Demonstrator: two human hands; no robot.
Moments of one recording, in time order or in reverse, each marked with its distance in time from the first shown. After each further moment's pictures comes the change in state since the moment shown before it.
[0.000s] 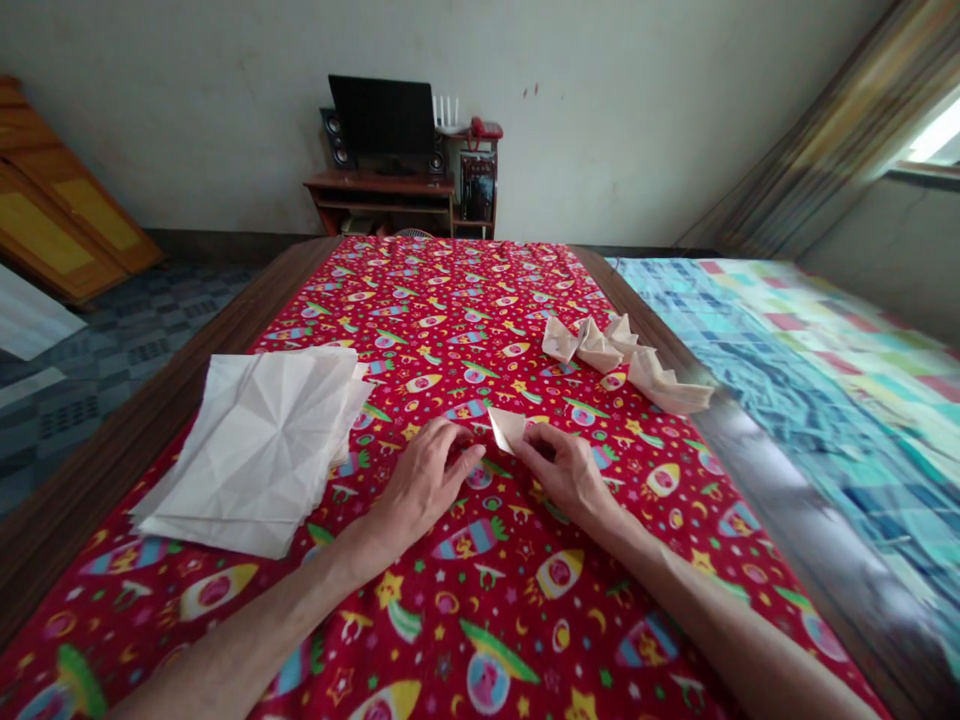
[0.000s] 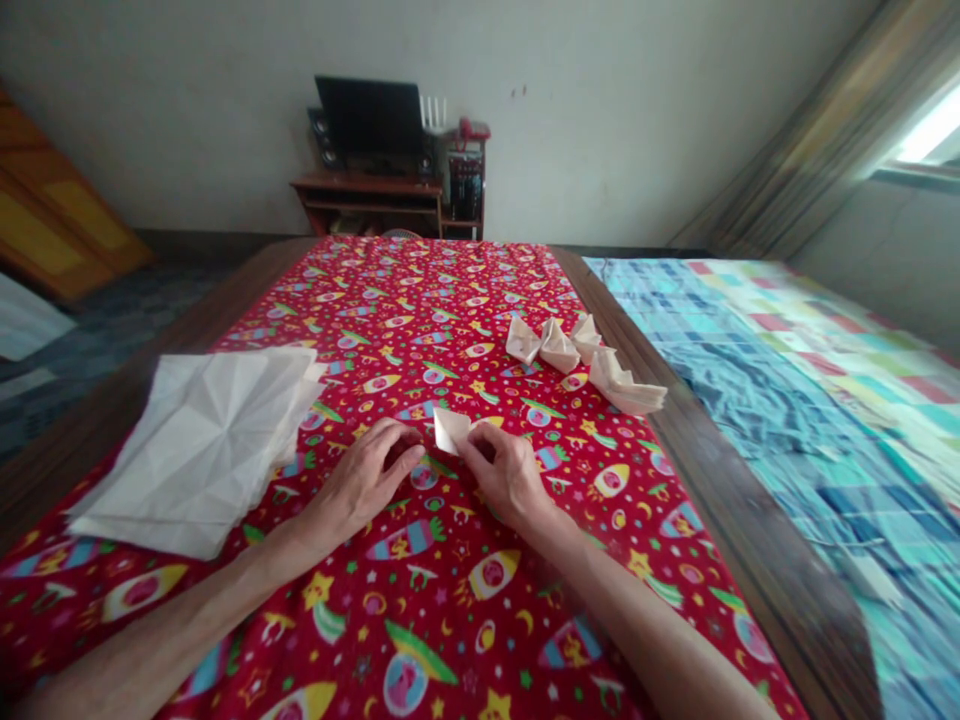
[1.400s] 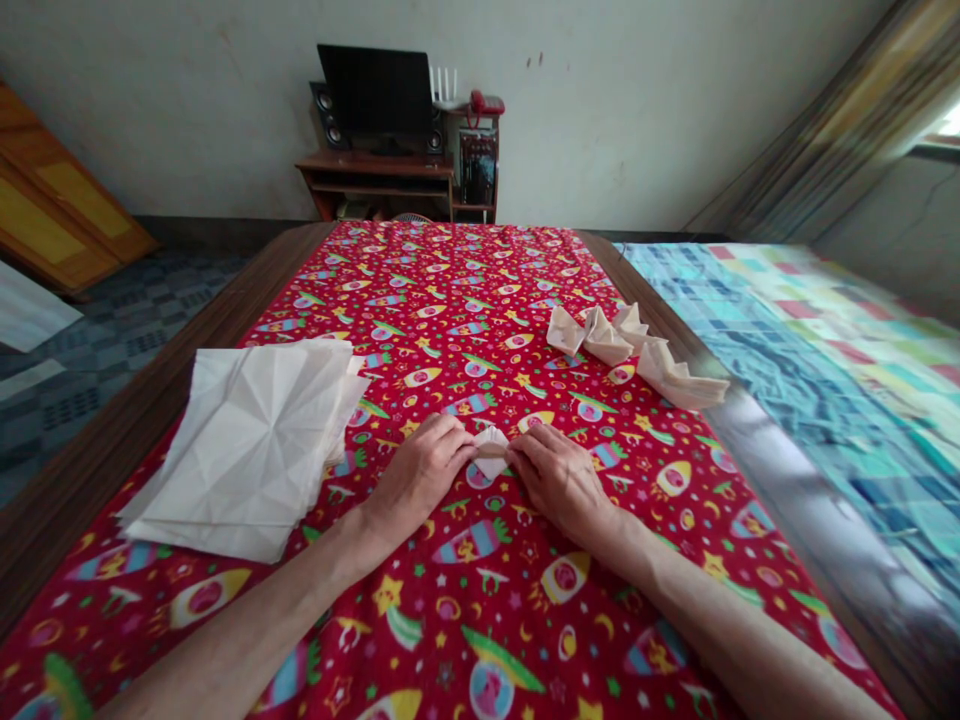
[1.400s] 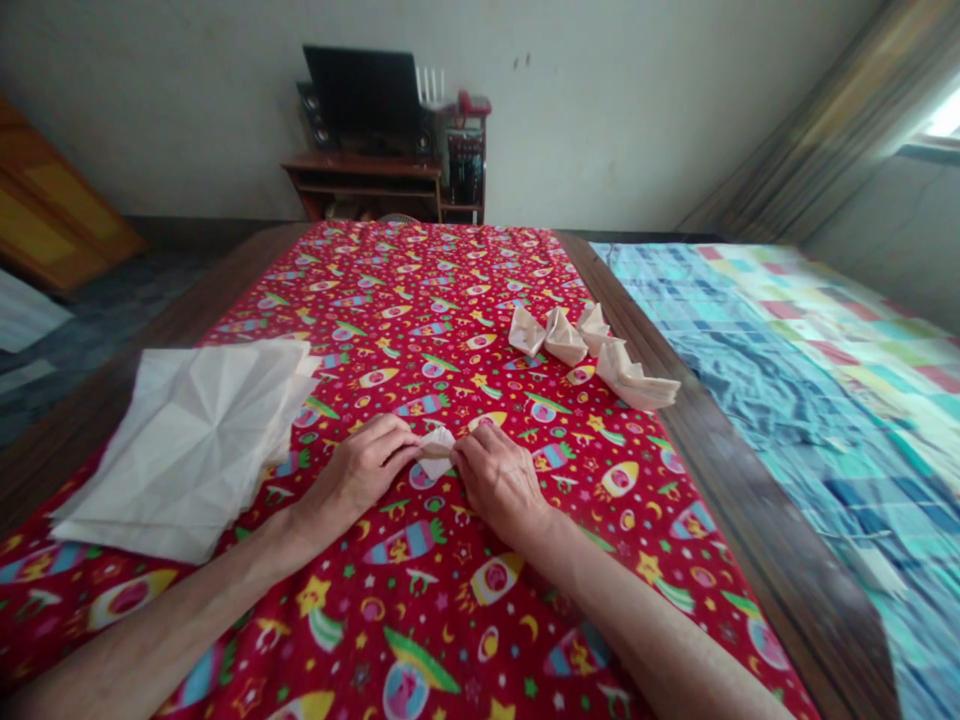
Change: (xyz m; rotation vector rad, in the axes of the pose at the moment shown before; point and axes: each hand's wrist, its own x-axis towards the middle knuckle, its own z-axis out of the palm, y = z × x) left_hand 0.005 -0.013 0.001 0.139 -0.005 0.203; right_hand -0.006 0.003 0.006 -0.460 -0.091 -0.350
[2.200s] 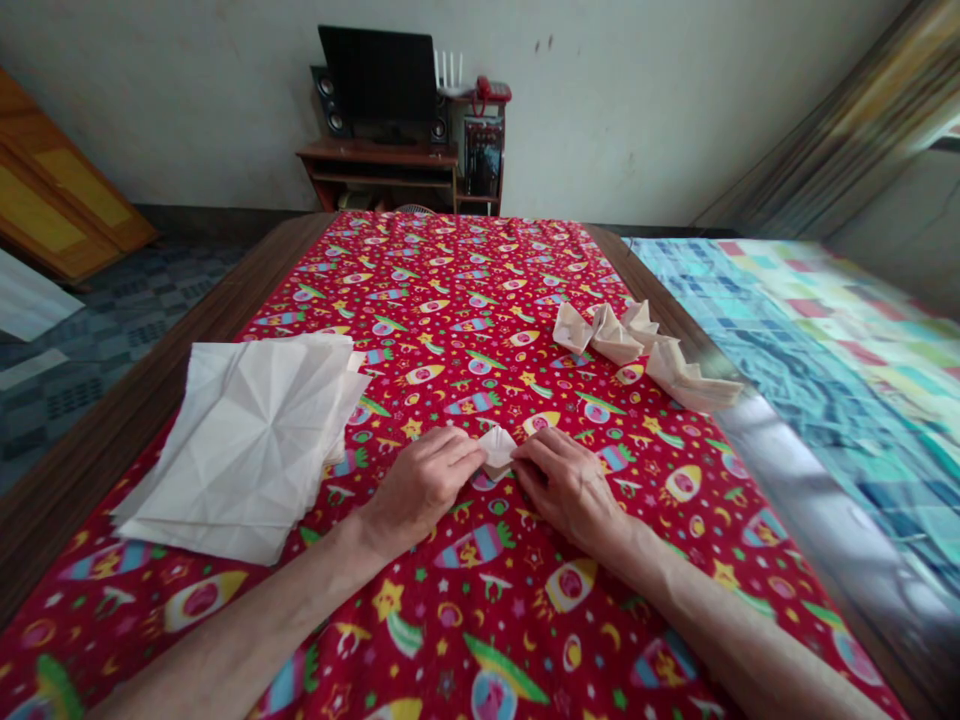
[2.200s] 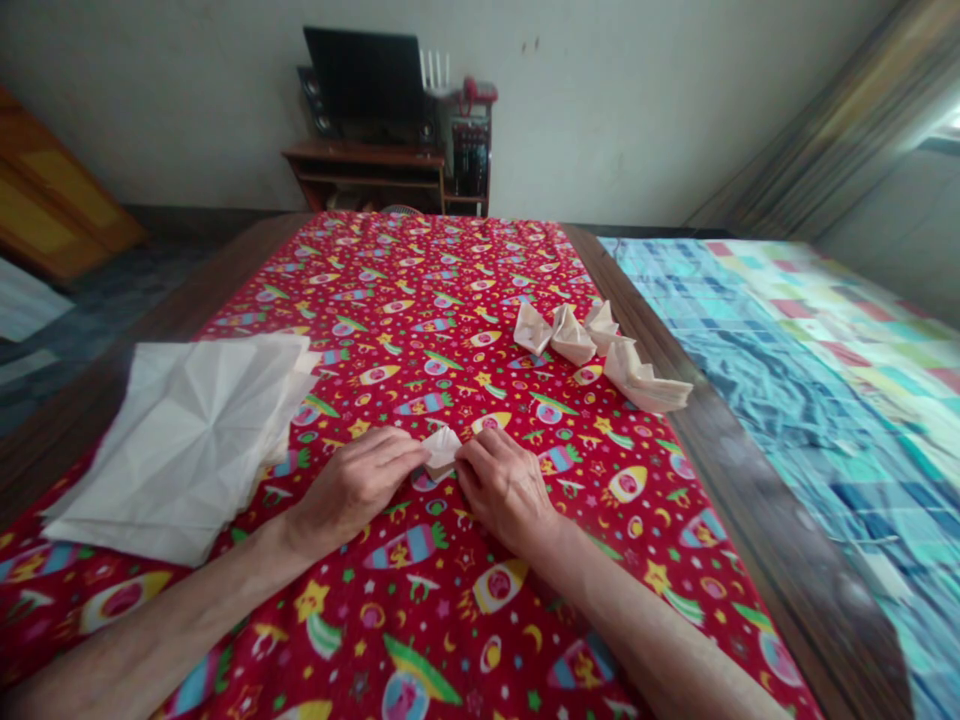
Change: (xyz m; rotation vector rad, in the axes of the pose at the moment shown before) left_hand -0.003 0.010 -0.015 0.107 -0.083 0.238; right_hand -0.002 0.000 -0.005 0.097 -0.008 -0.014
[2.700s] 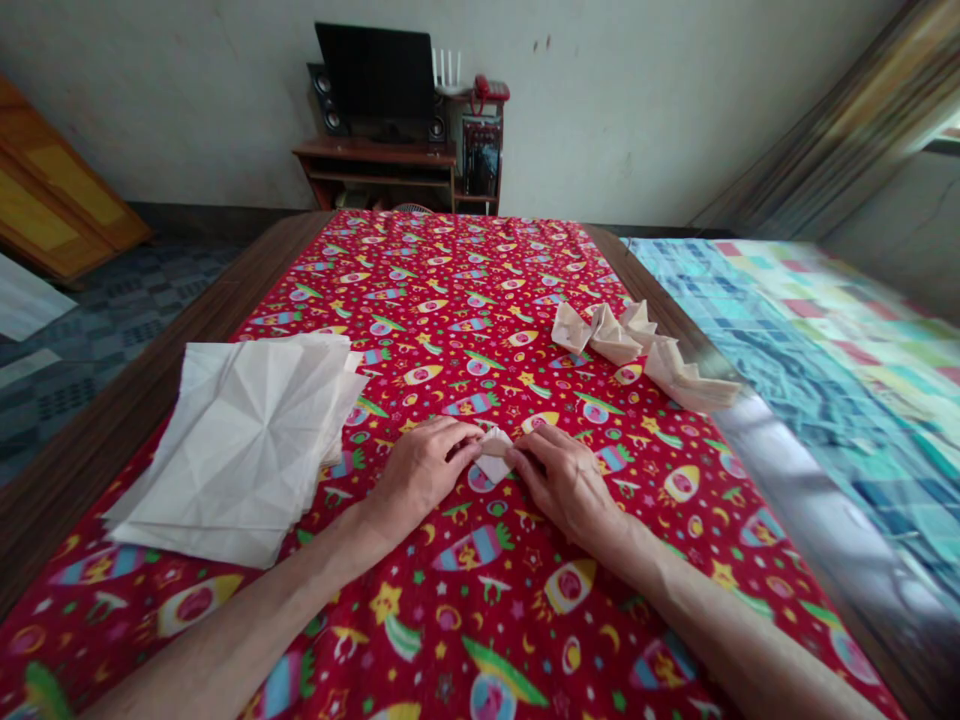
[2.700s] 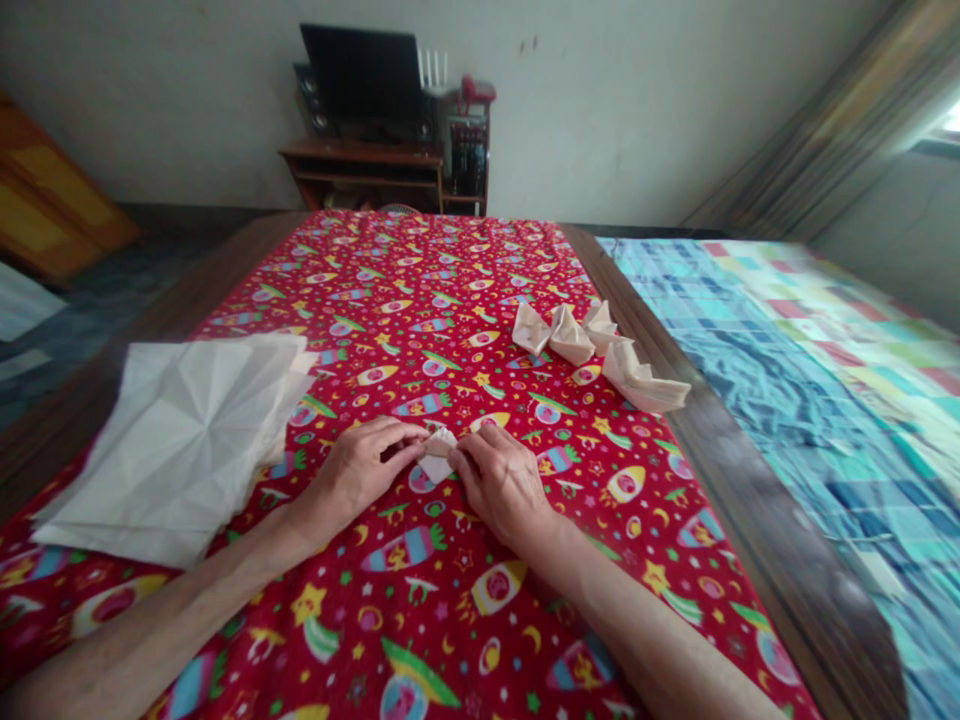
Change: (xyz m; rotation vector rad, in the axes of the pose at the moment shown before) left_hand 0.005 -0.012 0.019 -0.208 0.110 -0.357; right_hand 0.004 -0.002 0.003 -0.006 0.000 0.127
